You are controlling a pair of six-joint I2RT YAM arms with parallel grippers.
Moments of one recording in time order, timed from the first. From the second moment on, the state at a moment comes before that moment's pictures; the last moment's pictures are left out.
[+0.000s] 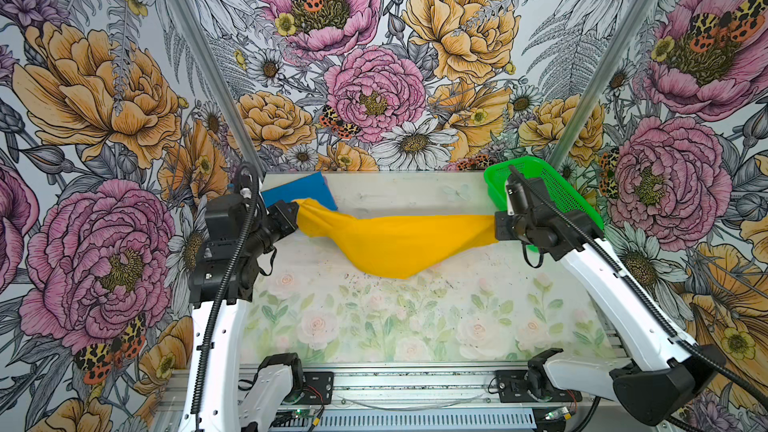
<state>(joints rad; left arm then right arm) 0.12 0.94 1.30 -0.65 0.38 -0.55 0.35 1.21 1.48 -1.06 0.30 0.21</state>
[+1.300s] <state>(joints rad) 0.42 1.07 1.95 -0.62 0.73 -0.60 0.35 1.08 1.98 -1.12 -0.07 -0.03</state>
